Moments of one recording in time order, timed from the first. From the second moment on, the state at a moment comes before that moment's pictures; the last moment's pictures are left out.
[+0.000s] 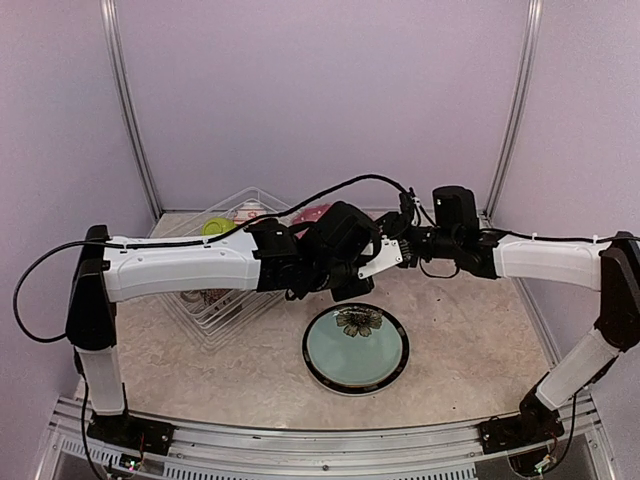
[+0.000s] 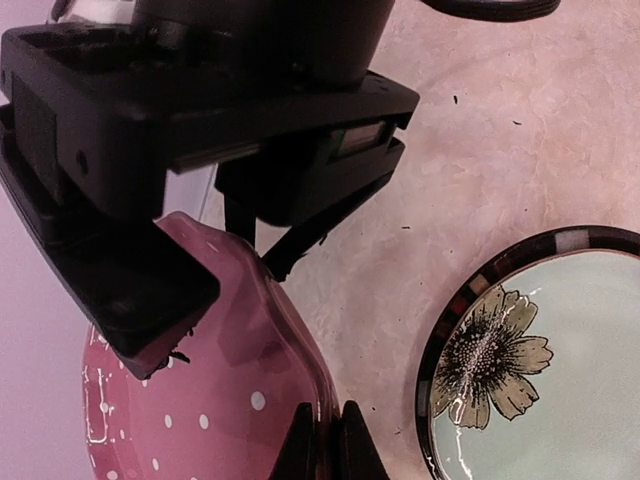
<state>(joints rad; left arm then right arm) -1.15 1.94 1.71 -0.44 -0.44 0.56 0.57 1.53 1.00 0.19 -0.42 0.94</state>
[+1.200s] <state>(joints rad) -1.15 1.82 1.77 -0.68 -0.12 0.25 0.57 1.46 0.68 0.40 -0.42 1.01</state>
